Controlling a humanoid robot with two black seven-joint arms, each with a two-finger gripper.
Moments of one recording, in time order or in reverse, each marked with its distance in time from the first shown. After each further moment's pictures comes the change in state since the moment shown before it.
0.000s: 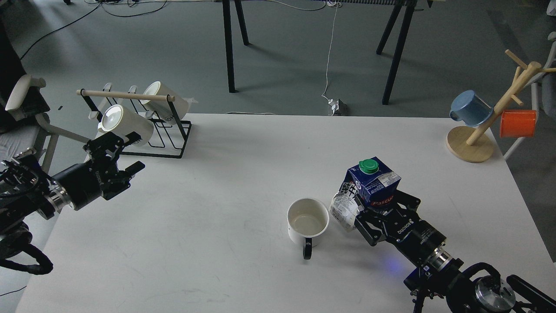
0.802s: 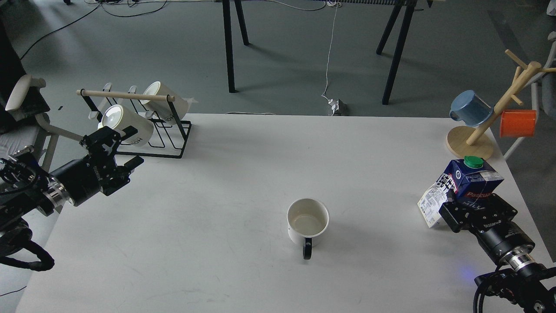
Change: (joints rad) left arm -0.009 0.002 0.001 0.000 -0.048 0.000 0.000; right arm -0.058 -0.173 0.140 -0.154 0.303 0.000 -0.002
